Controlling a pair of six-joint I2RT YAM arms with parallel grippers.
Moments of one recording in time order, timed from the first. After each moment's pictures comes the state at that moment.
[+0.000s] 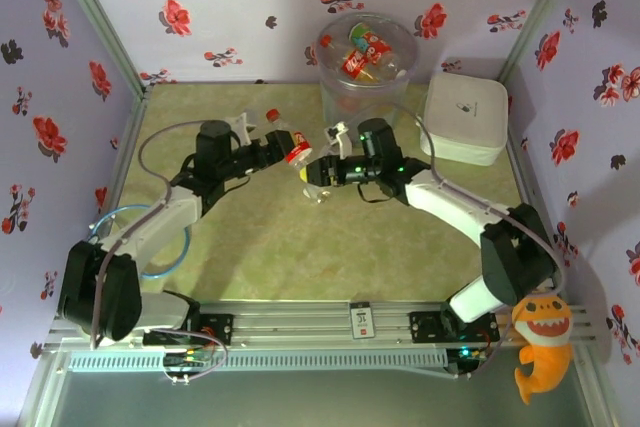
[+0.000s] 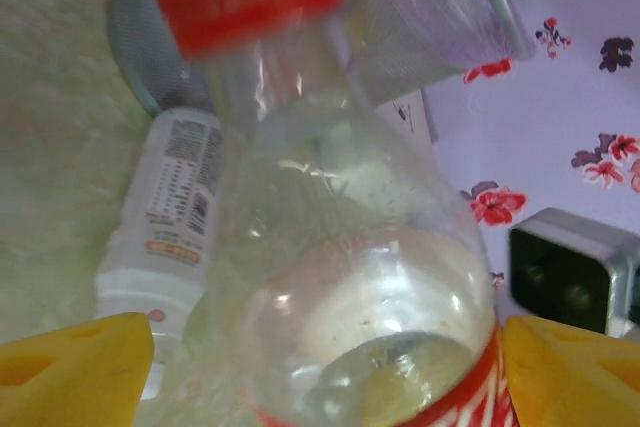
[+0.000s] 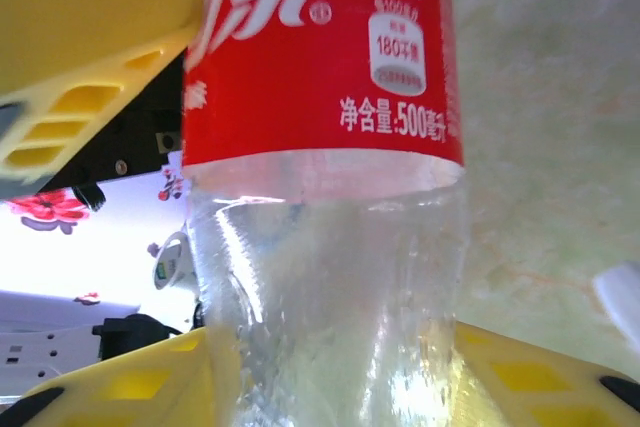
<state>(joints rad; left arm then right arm) -0.38 1.30 0.87 0.10 0.47 -0.82 0.59 1.51 1.07 -0.10 -0.72 0.50</state>
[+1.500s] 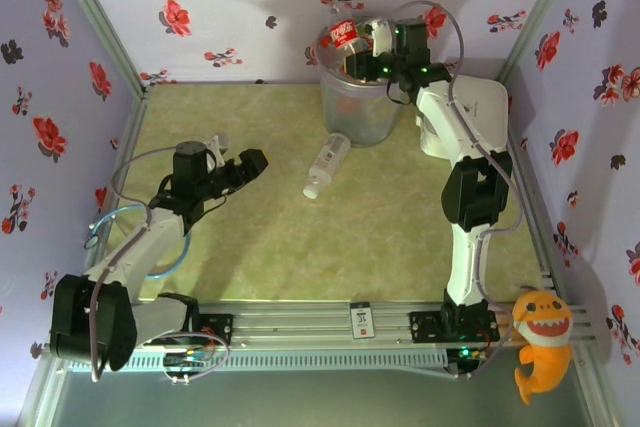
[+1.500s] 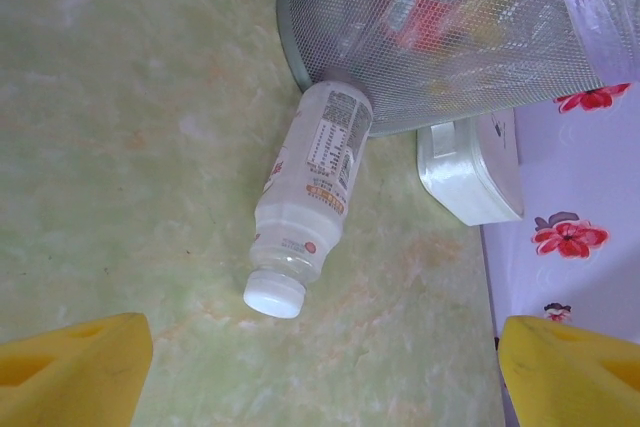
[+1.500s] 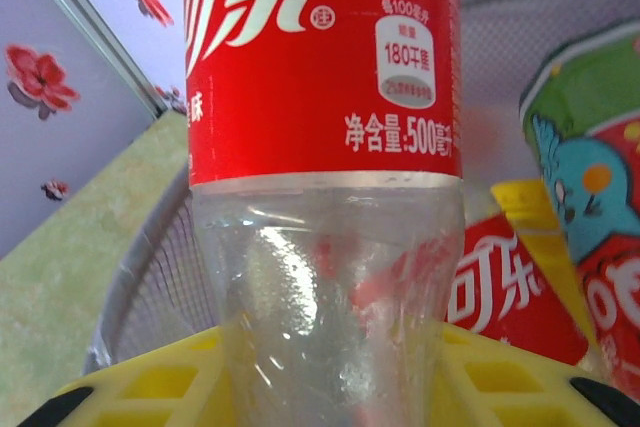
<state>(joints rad) -0.27 1.17 0.70 -0.04 0.46 -0.80 0.27 2.09 2.08 -0.47 -0.49 0.04</state>
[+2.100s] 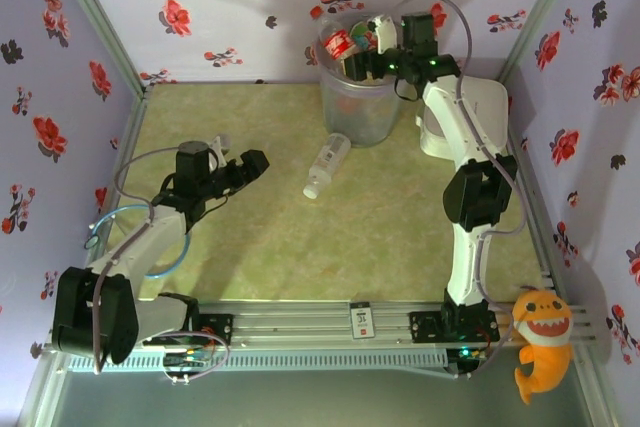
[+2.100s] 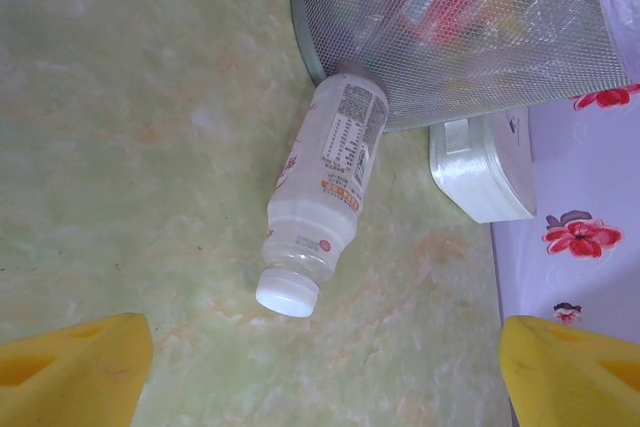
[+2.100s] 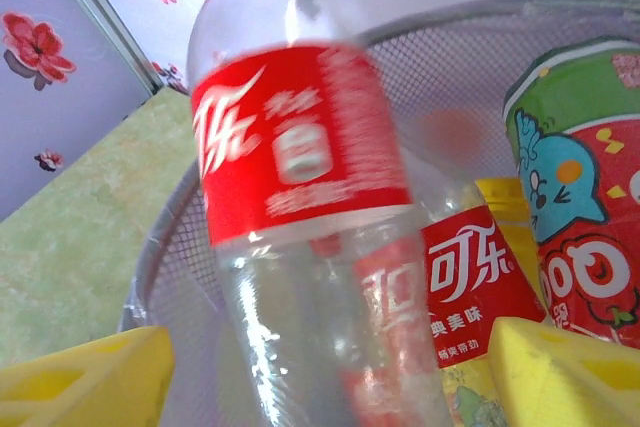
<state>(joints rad) -0.27 1.20 0.70 -0.03 0.46 -0.80 0.26 2.08 2.19 -0.61 -0.50 -0.04</state>
